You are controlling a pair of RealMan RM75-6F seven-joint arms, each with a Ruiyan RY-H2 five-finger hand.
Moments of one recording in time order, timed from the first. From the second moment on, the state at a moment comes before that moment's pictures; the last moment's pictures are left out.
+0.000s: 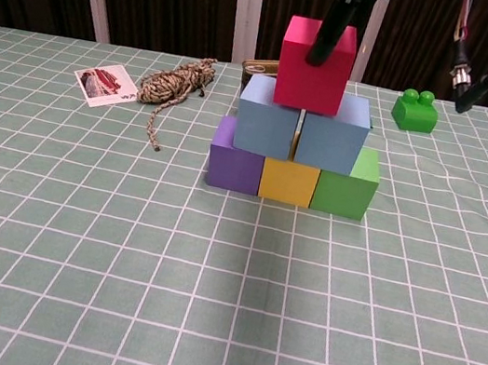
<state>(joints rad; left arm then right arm) -0.25 -1.09 -0.04 -1.93 1.34 1.31 0.32 1.33 -1.54 0.65 -1.88 0.09 1.62 -1.12</state>
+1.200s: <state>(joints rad) -0.25 -1.09 -0.04 -1.93 1.33 1.31 0.32 1.31 -1.54 0.64 -1.86 0.09 1.60 -1.13</state>
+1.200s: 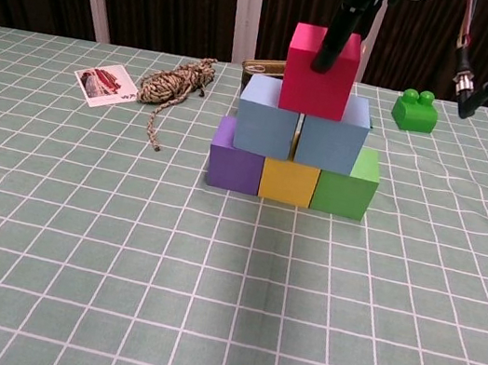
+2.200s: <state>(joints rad) -0.25 -1.09 -0.04 -1.94 1.32 1.30 0.32 1.30 -1.51 0.64 -1.91 0.12 1.55 -1.13</state>
